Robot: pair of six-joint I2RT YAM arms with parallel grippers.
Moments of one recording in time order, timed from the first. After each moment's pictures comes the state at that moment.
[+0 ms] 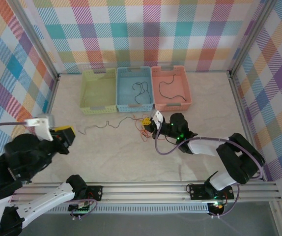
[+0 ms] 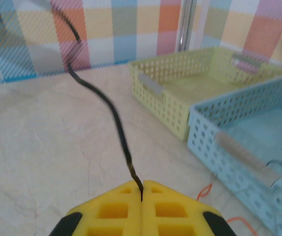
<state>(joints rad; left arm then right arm) -0.80 0.56 1.34 -1.21 -0.41 -0.55 0.68 1.48 0.57 0.74 -0.44 -0.13</state>
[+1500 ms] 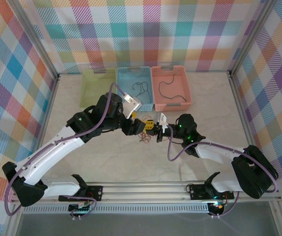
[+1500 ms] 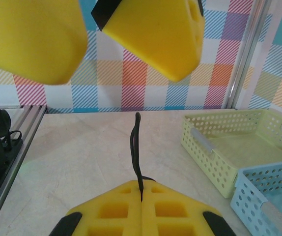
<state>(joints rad) -0.80 1.22 1.31 -0.72 0.17 -0.07 0.68 1.31 0.54 0.75 -0.69 -0.12</state>
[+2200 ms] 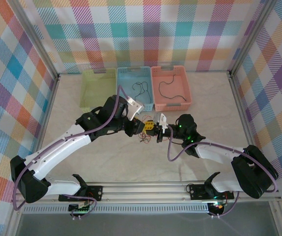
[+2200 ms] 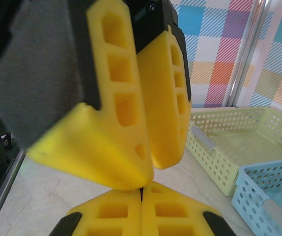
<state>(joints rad) -0.77 1.27 1.23 -0.68 0.21 -0.14 0.68 1.31 0.54 0.75 -0.69 -0.12</state>
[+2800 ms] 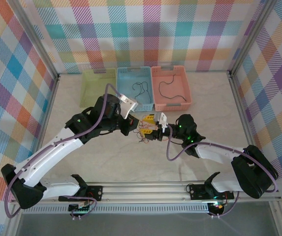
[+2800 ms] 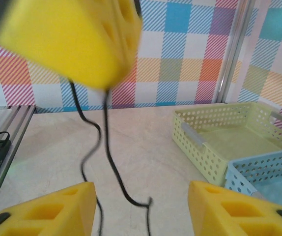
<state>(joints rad) -0.76 1.18 1.28 -0.73 0.22 -0.19 0.68 1.31 0.53 0.75 -0.63 -0.11</state>
